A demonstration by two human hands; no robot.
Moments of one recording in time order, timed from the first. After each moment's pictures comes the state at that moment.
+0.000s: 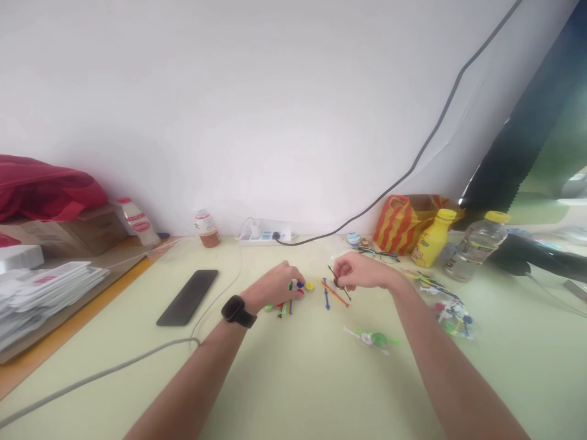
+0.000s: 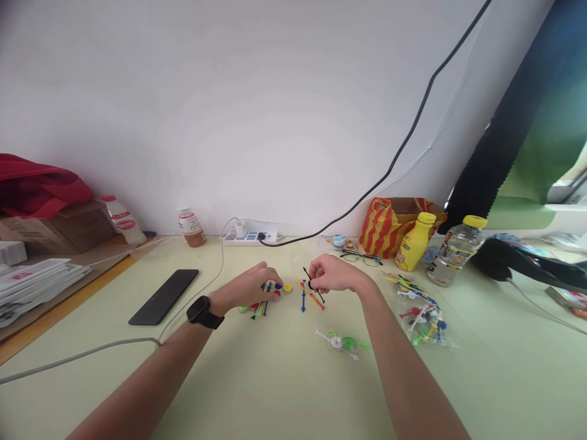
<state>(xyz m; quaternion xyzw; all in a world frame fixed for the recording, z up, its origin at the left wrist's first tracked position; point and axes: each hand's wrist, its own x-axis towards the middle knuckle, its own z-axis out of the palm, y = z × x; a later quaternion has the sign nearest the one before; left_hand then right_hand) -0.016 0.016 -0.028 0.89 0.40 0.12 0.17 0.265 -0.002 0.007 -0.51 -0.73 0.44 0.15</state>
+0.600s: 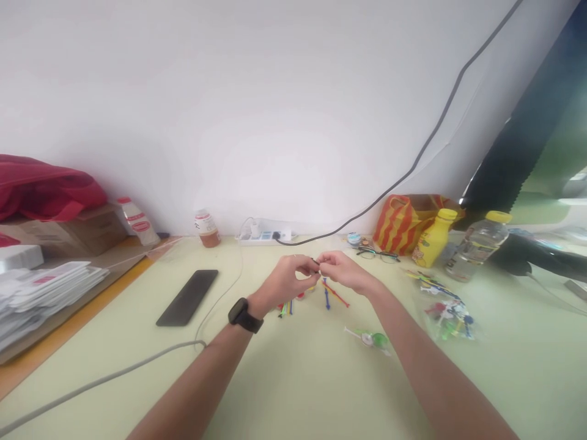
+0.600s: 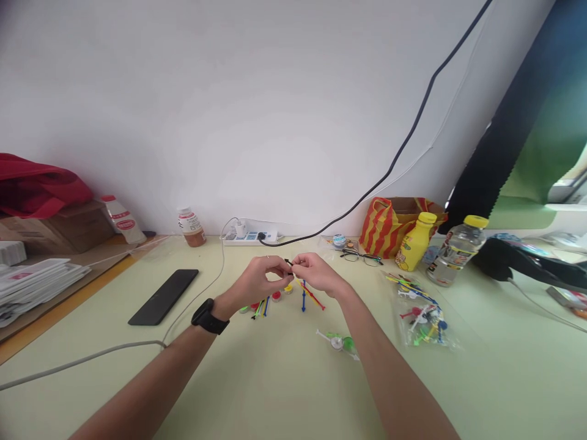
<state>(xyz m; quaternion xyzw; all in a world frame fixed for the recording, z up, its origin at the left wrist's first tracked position) 0.018 -0.004 -0.010 0.83 0.33 0.34 0.30 0.225 0.008 -0.019 -0.46 -0.69 0.45 0.32</state>
